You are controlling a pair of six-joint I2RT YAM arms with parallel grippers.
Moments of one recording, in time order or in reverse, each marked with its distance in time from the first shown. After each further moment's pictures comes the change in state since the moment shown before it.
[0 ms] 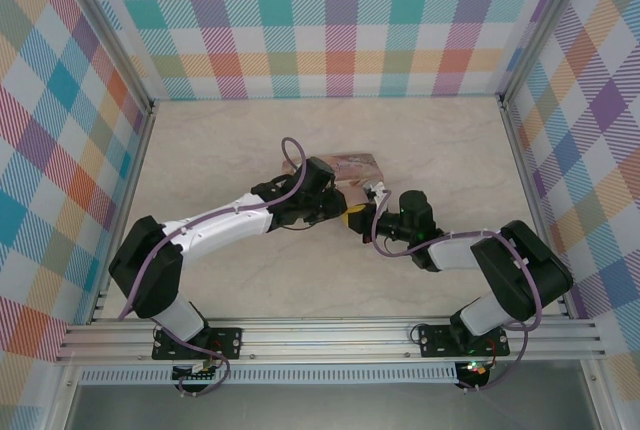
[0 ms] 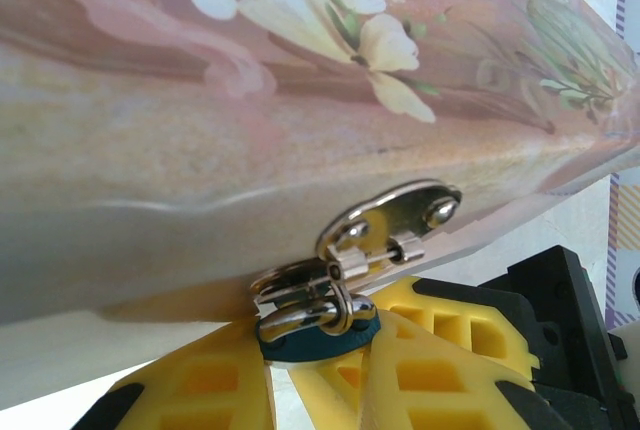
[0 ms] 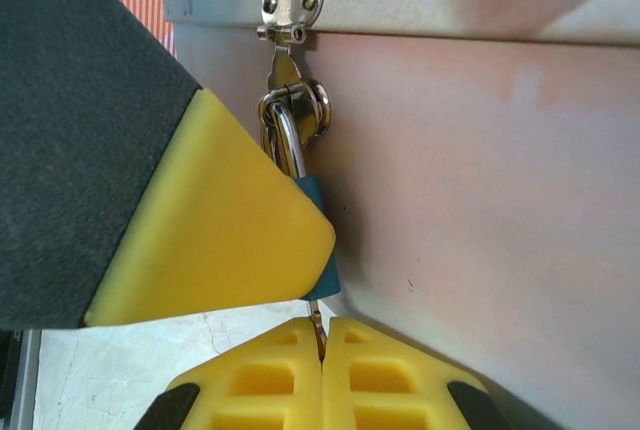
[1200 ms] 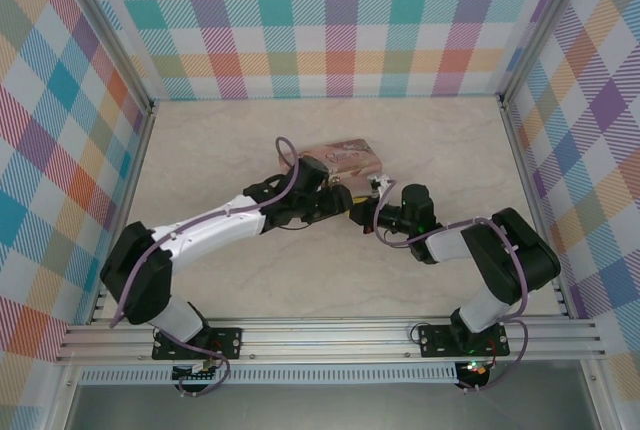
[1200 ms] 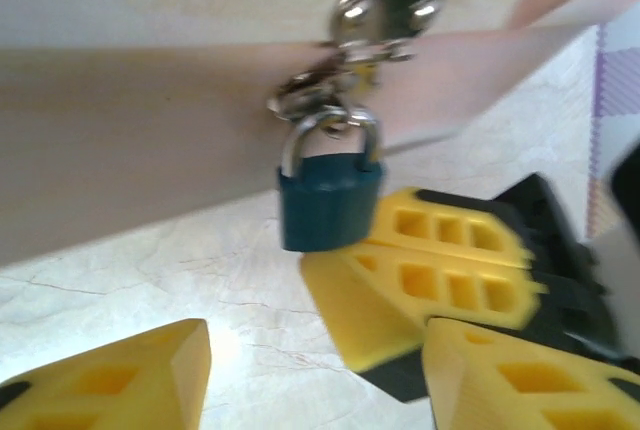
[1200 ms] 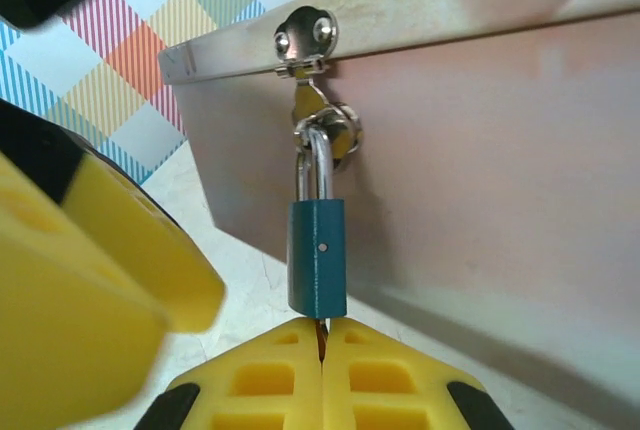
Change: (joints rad) left arm 0.014 -0.080 -0.036 0.015 0.030 -0.018; right arm -0.053 0.103 0.040 0.089 -0.054 0.124
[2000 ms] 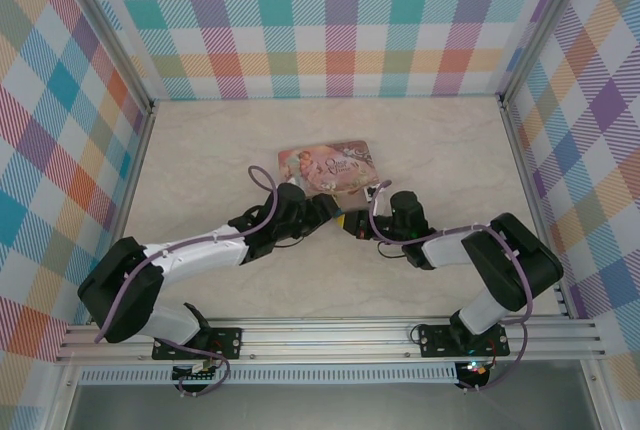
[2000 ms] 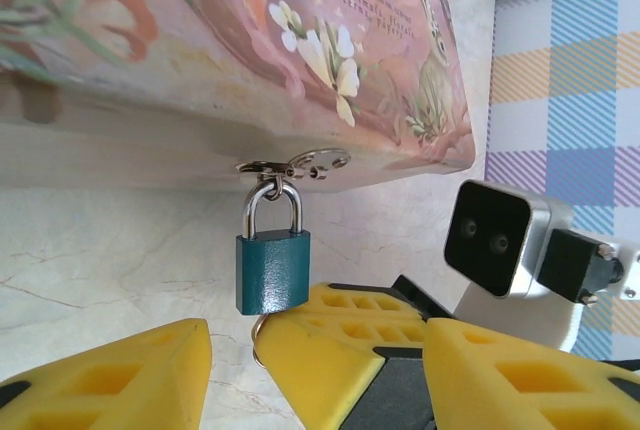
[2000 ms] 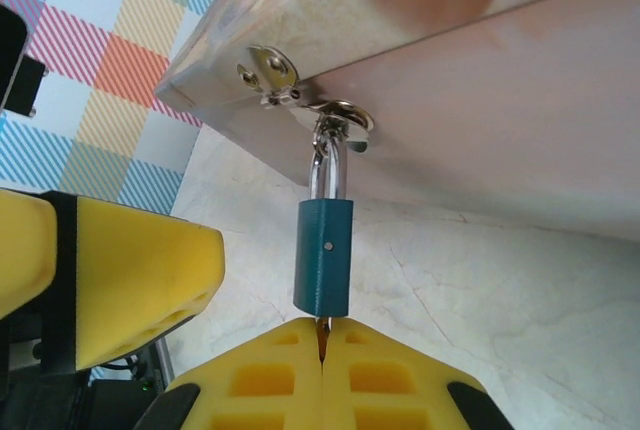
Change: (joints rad) left arm 0.019 -0.113 -0.384 0.475 -0.055 -0.245; right arm 0.083 -0.038 -0.014 -0.162 0.068 0.402
